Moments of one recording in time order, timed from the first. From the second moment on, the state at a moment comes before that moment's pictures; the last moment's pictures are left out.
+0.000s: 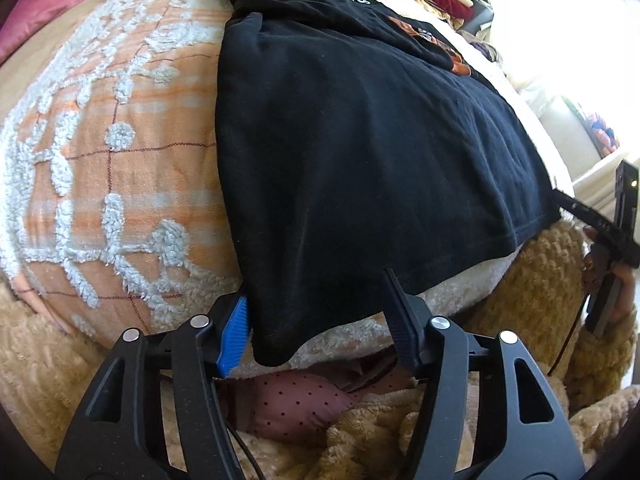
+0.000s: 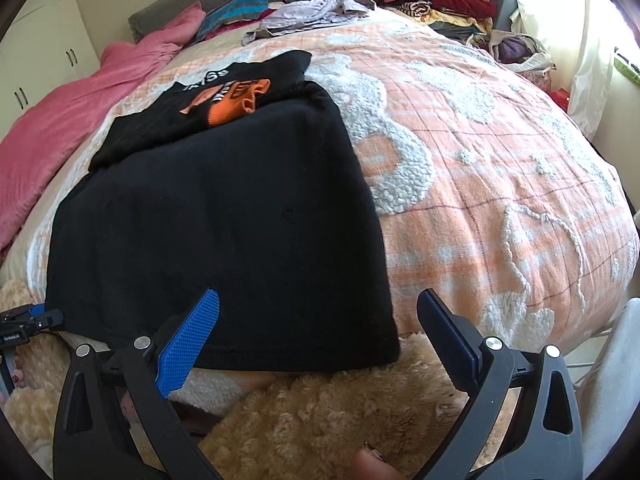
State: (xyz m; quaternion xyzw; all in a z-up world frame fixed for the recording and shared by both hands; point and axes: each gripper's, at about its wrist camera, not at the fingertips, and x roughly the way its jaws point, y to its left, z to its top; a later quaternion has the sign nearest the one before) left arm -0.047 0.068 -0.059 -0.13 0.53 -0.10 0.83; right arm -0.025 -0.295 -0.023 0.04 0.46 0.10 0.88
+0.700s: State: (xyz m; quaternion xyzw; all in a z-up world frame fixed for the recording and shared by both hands) left arm -0.042 0.068 -0.062 -0.16 0.52 -0.11 0.83; right arm -0.023 -0.301 -0.028 0.04 0.45 0.16 0.88
